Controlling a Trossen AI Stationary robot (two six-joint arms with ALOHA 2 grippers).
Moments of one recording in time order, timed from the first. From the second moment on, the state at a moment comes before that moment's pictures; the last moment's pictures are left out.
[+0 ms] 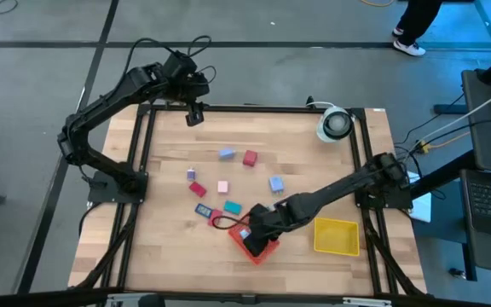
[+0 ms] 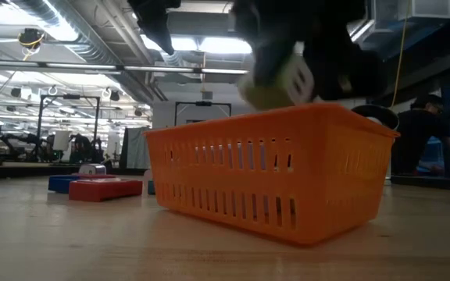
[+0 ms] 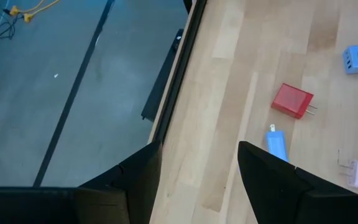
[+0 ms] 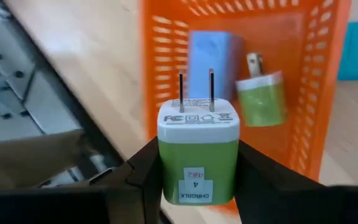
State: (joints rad) left arm 0.63 1.41 1.63 -1.05 -0.02 0.40; right arm 0.43 1.95 1.44 -0.56 -0.13 1.26
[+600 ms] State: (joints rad) left arm 0.63 1.41 1.63 -1.05 -0.02 0.41; right arm 0.43 1.97 1.44 -0.64 -0.25 1.24
